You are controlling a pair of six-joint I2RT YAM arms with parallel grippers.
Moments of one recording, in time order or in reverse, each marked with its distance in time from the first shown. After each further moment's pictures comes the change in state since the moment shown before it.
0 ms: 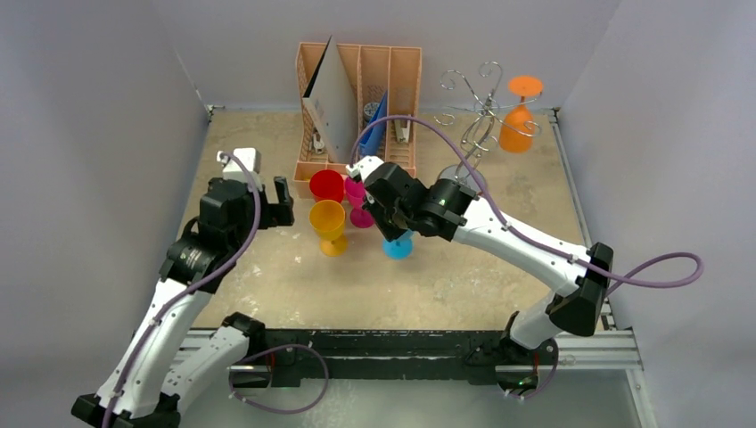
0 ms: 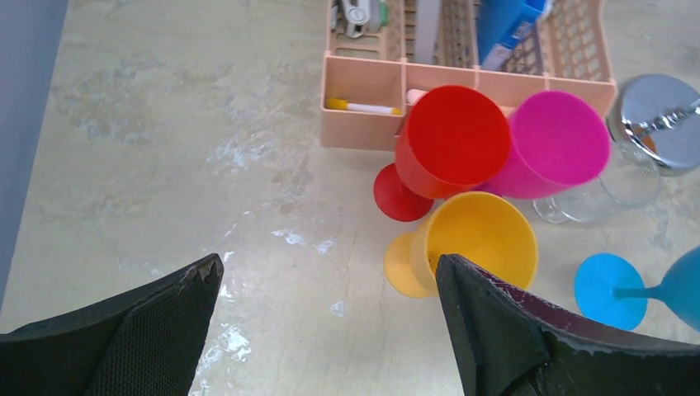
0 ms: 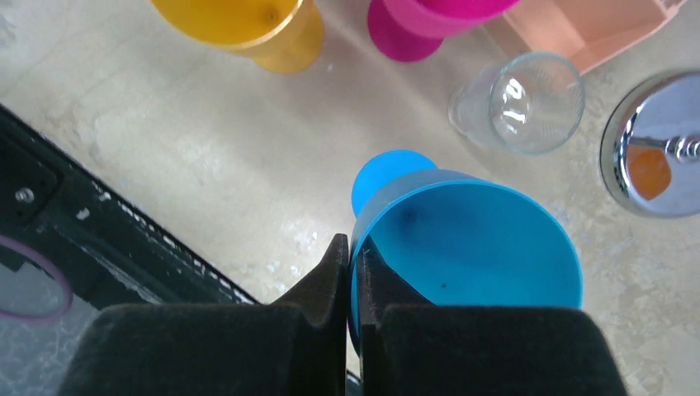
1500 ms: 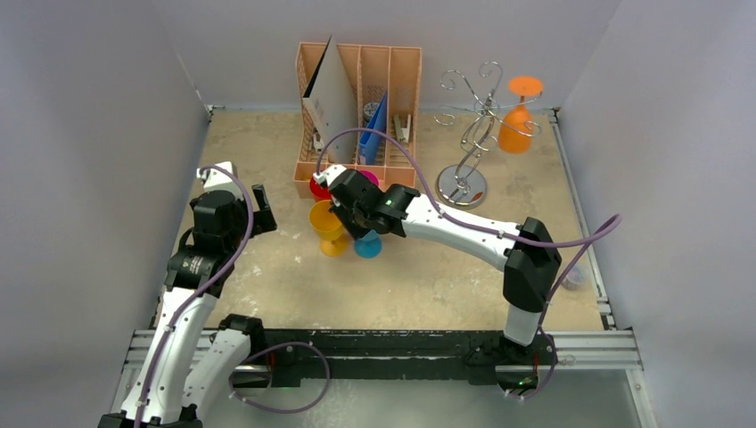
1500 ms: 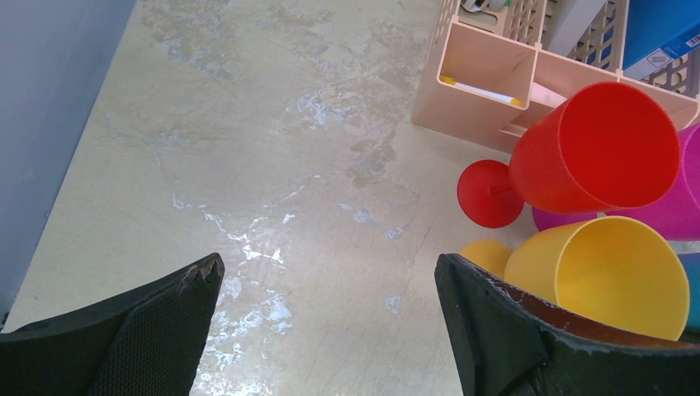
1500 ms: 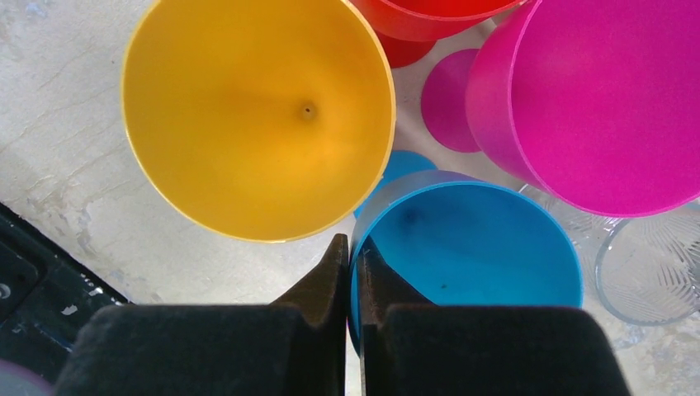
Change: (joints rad) left arm 0.271 -0.055 -0.148 0.013 0.035 -0.037; right arm 0.002 0.281 -0.002 0.306 -0.035 -0.021
